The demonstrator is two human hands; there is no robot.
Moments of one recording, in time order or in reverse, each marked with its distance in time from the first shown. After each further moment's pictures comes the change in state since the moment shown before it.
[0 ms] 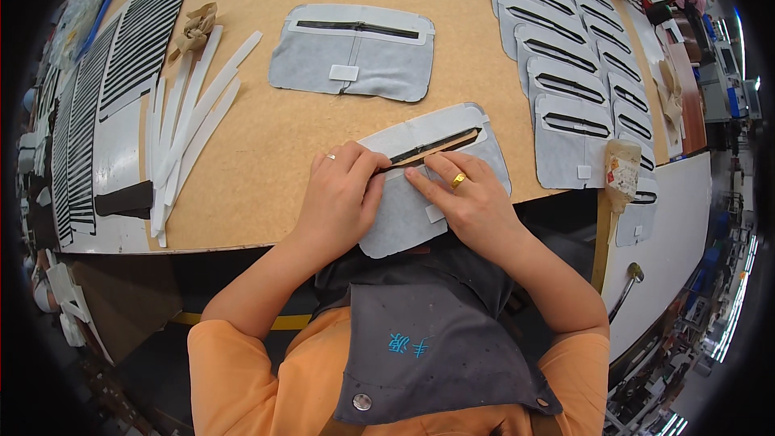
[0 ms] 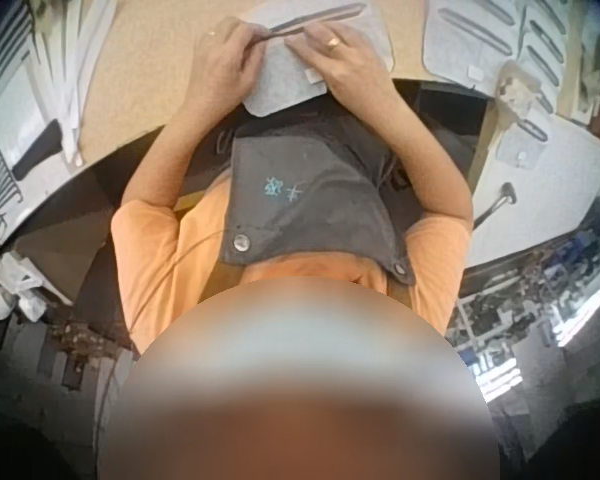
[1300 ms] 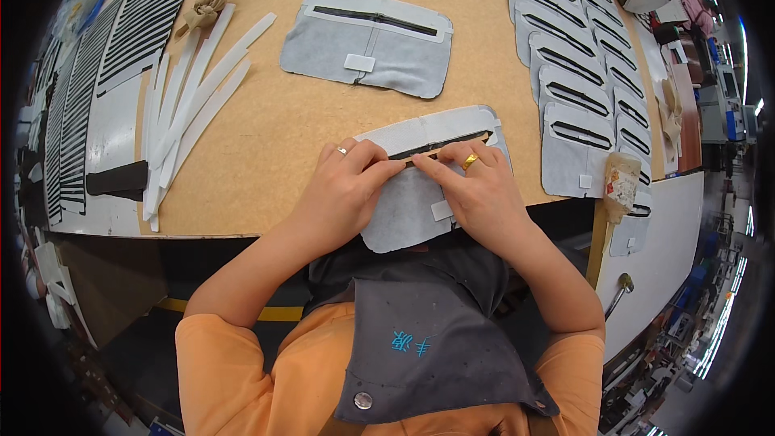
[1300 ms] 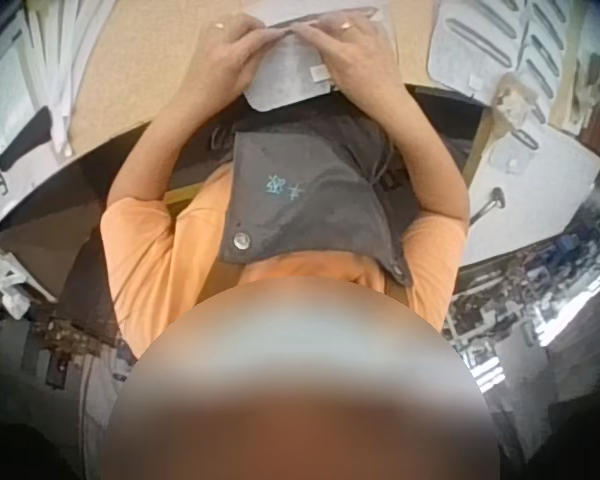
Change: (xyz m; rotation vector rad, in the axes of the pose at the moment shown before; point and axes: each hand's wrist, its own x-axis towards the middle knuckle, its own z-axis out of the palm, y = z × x) left_hand -0.004 -0.010 -0.005 -0.027 -0.048 0.152; right_hand 0.015 0.004 -0.010 -0.026 -0.115 0.046
